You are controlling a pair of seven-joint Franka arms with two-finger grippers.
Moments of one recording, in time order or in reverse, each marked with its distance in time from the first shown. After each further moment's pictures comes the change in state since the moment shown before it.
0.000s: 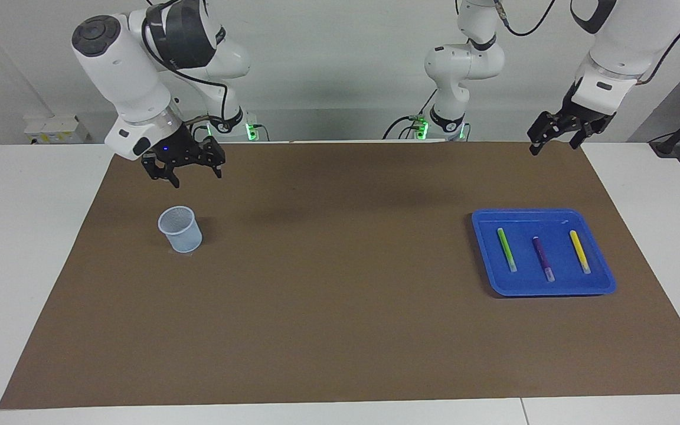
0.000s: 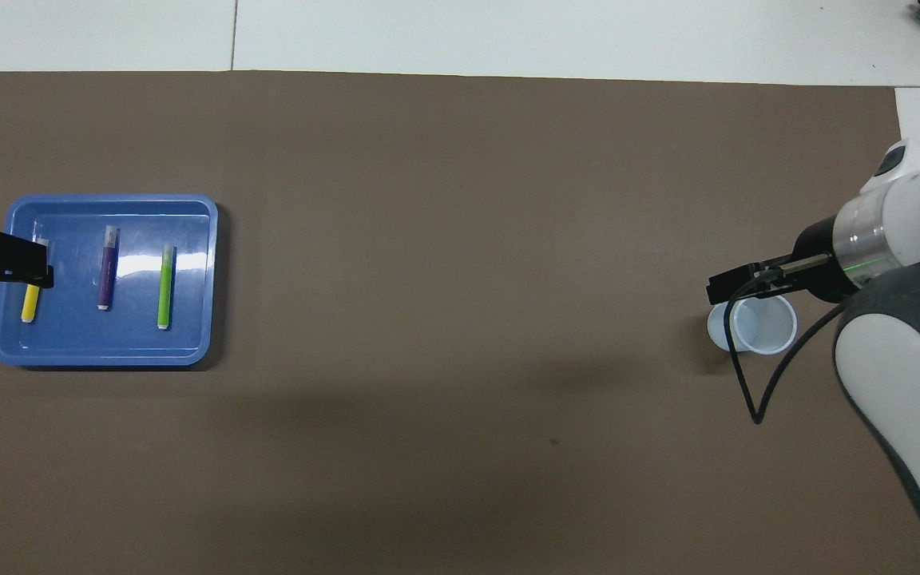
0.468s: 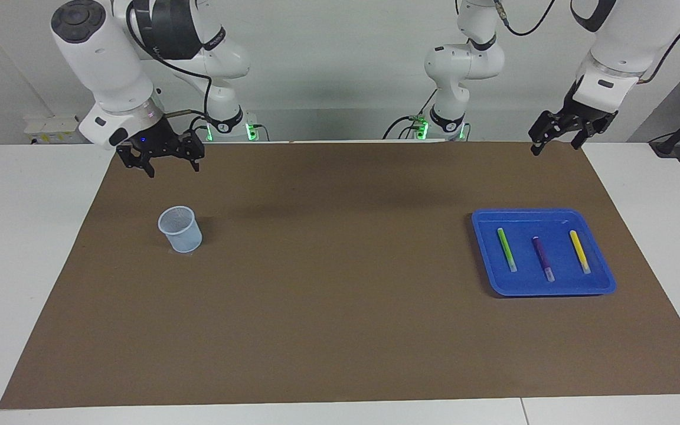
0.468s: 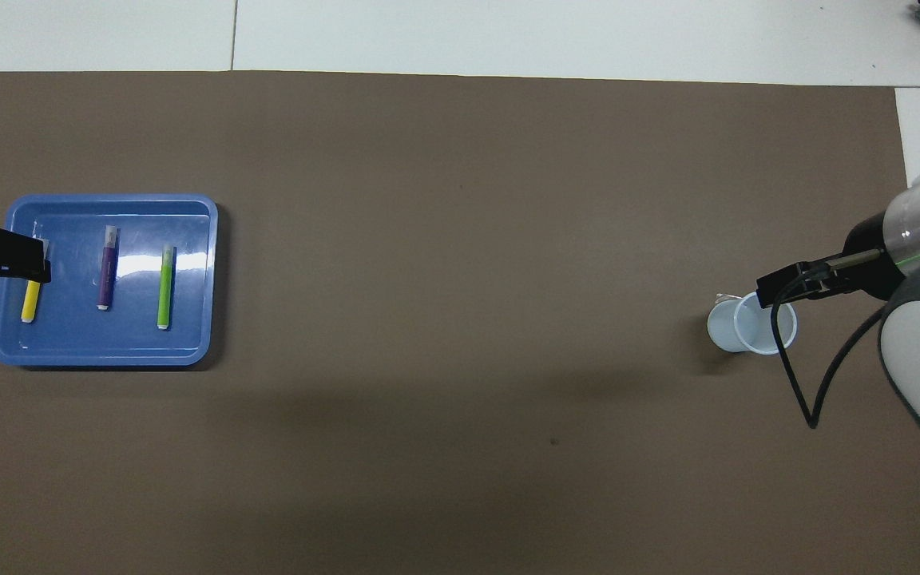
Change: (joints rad) left arm 0.000 0.000 0.002 0.006 0.001 0.012 0.001; right arm -0.039 0.020 -0.004 0.105 -0.093 -0.144 -0.044
